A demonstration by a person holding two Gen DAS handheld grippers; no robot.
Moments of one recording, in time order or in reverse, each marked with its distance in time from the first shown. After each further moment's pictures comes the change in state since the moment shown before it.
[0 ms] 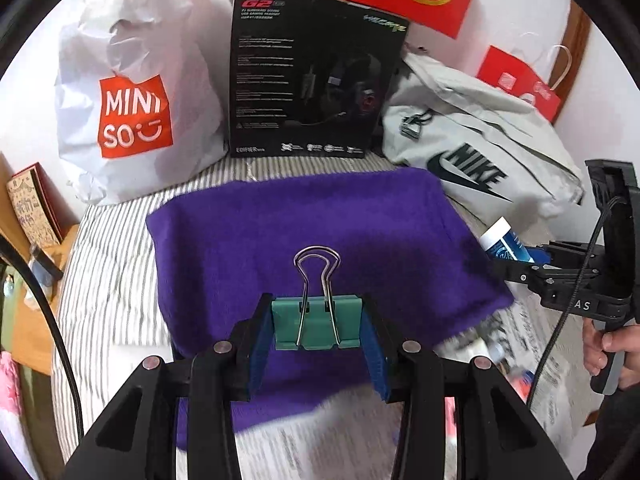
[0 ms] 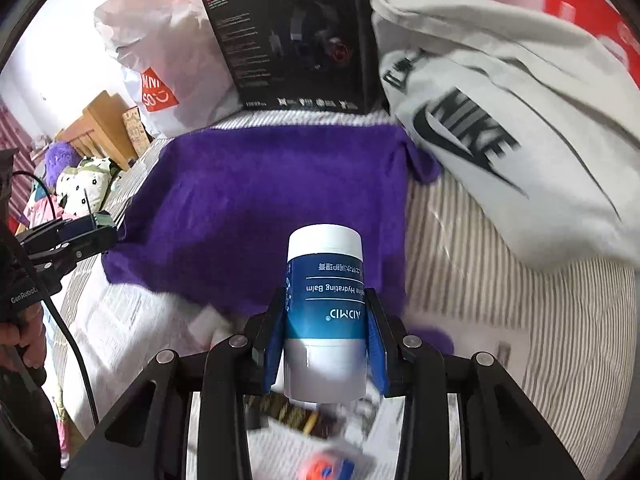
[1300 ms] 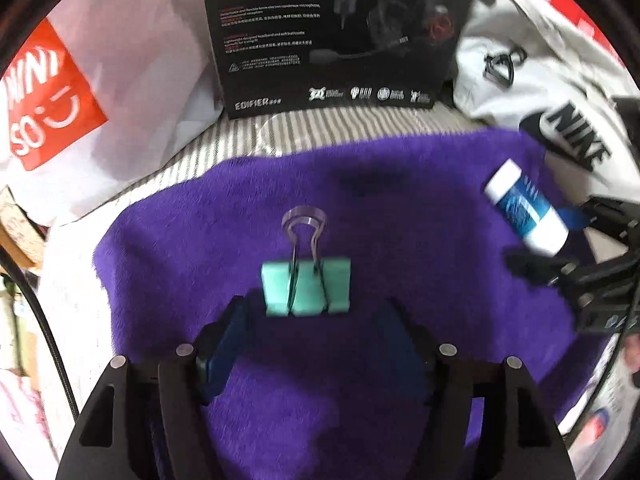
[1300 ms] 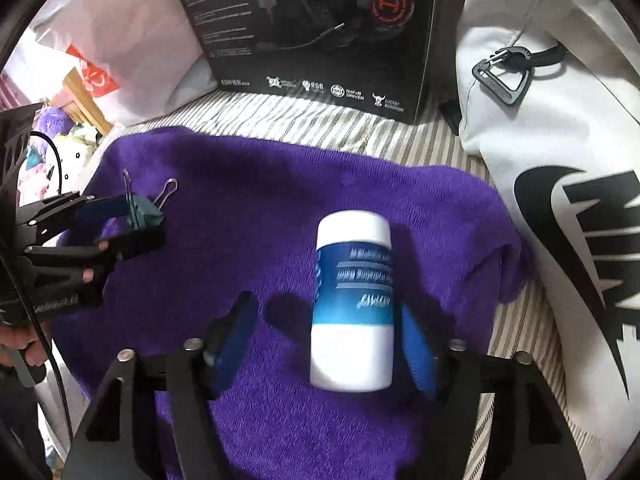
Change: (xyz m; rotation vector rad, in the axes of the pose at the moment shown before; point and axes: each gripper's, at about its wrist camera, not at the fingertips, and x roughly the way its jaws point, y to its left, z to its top) left arm 0.125 0.015 0.033 0.063 0.181 0.130; right arm 0.126 0.009 0.080 -0.101 0.142 -0.019
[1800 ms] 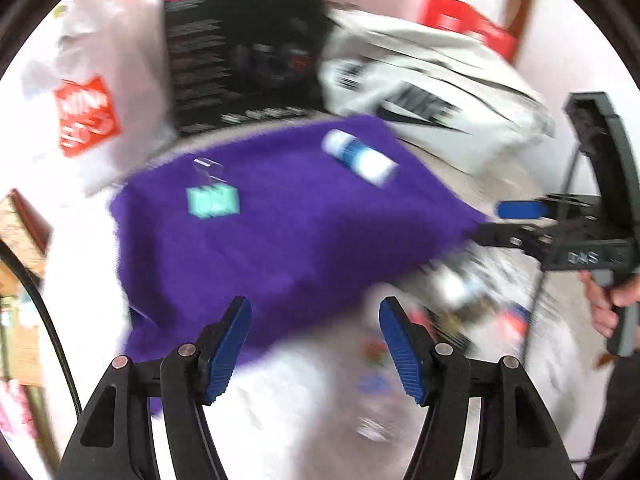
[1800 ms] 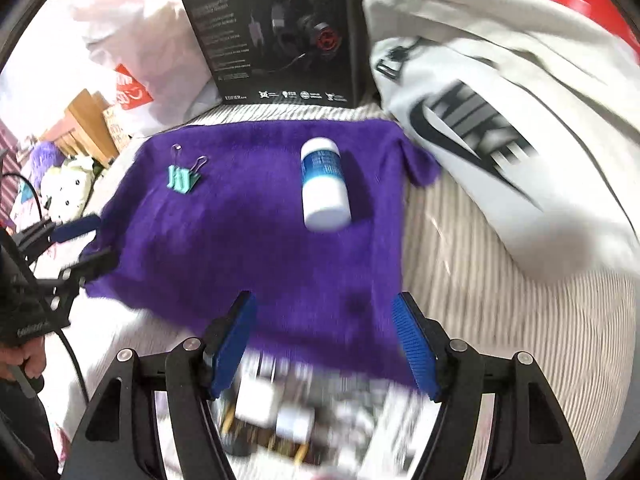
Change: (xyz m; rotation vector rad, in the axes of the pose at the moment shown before) left arm -0.116 -0.059 -0.103 0.118 -0.116 -0.207; right arm -0.108 -0.004 -0.113 0.161 -0.100 -0.016
